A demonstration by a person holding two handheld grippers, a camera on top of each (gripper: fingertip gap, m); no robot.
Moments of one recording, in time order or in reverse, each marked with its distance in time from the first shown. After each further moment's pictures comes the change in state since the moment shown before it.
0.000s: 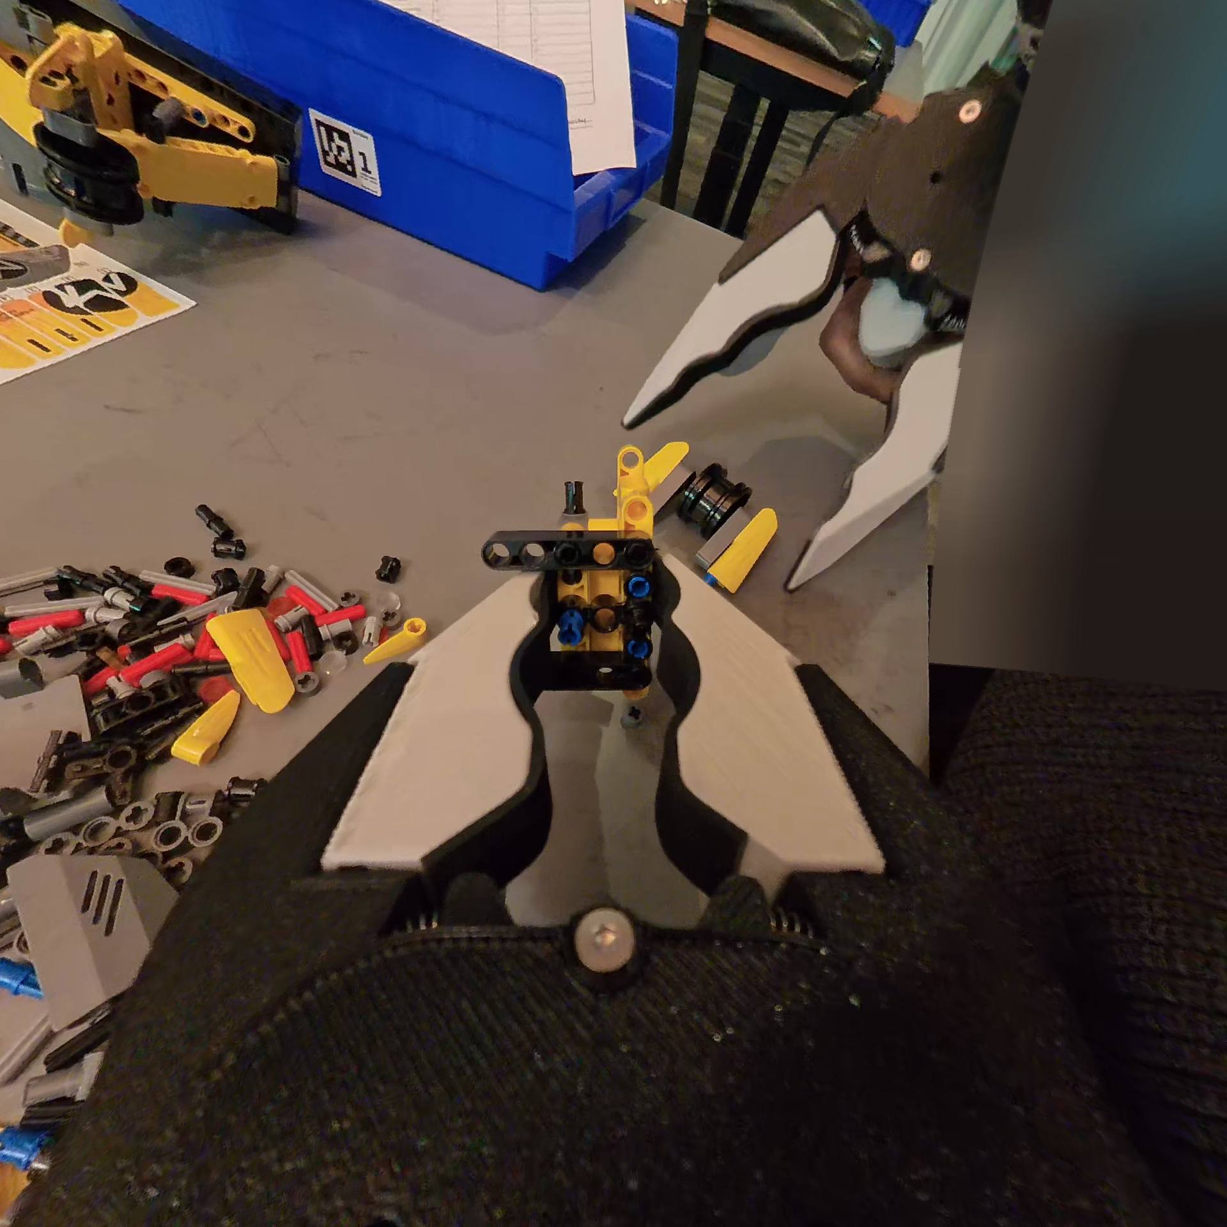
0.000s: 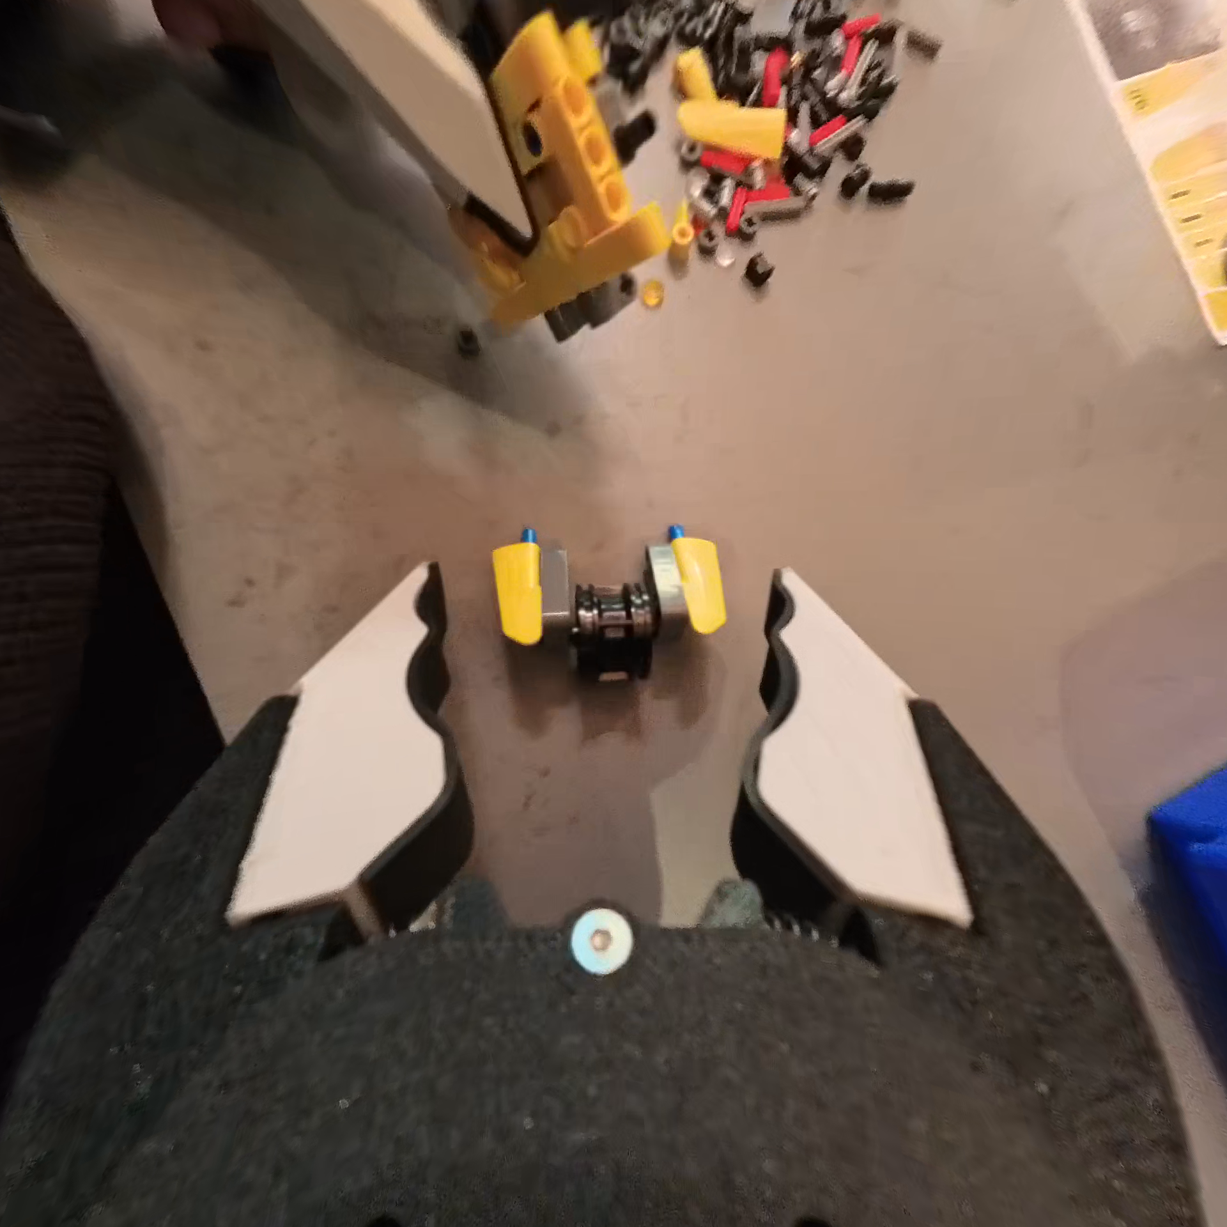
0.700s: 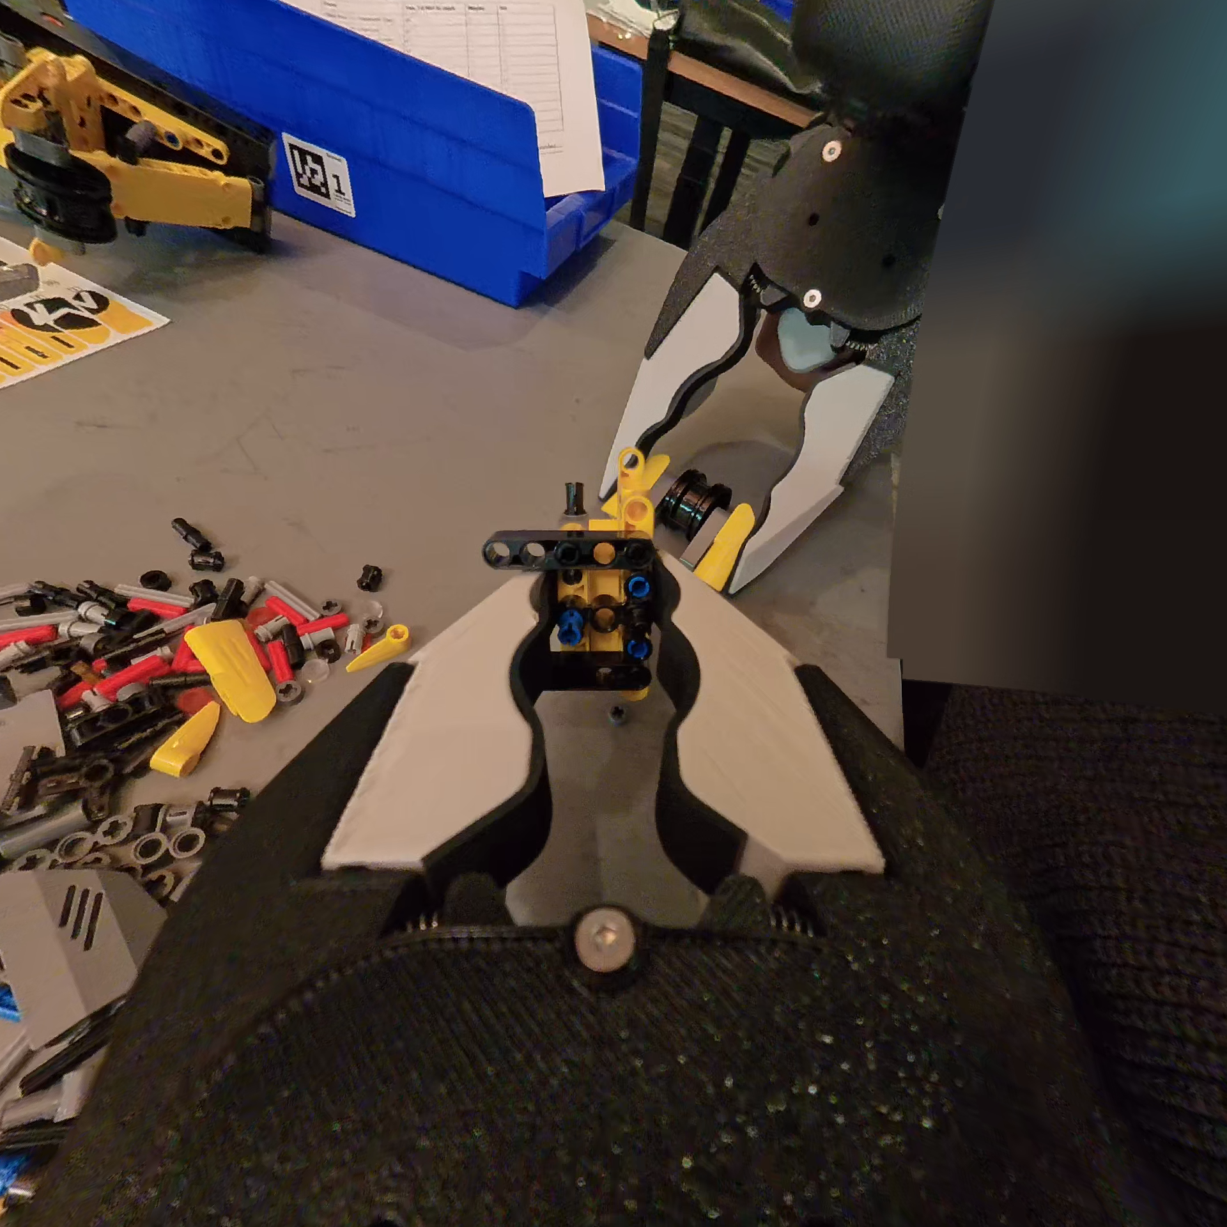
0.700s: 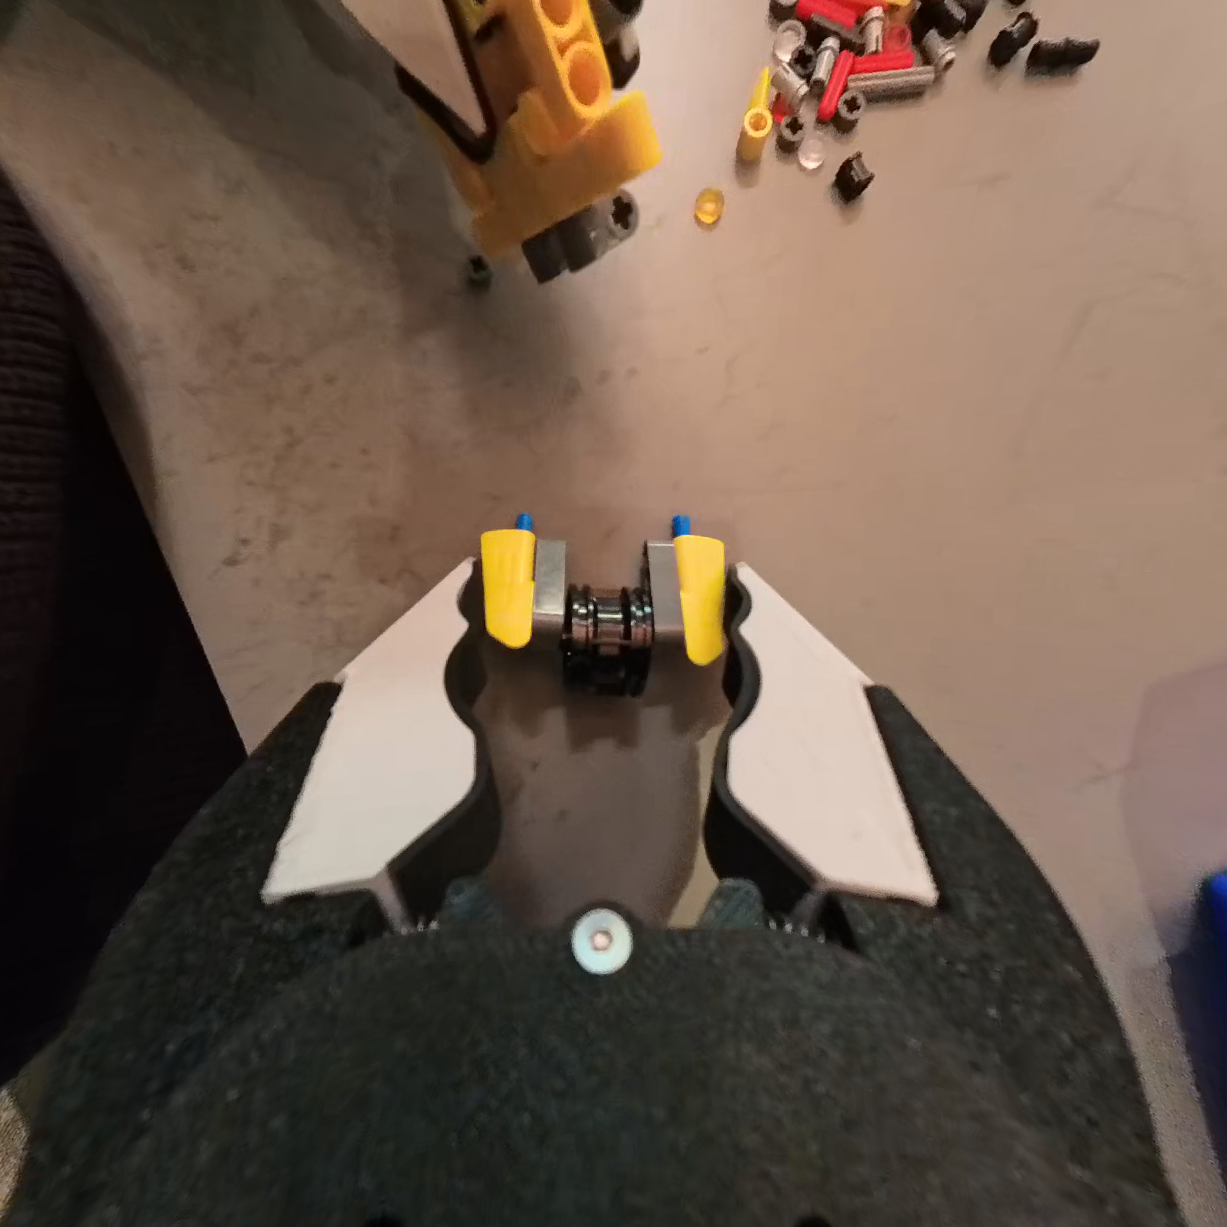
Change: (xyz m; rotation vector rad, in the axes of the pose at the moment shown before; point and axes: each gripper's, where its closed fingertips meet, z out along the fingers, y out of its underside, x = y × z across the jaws) left arm 0.006 -0.002 -0.004 0.028 0.046 0.004; right arm -0.004 0.013 0.014 -0.171 -0.131 -0.025
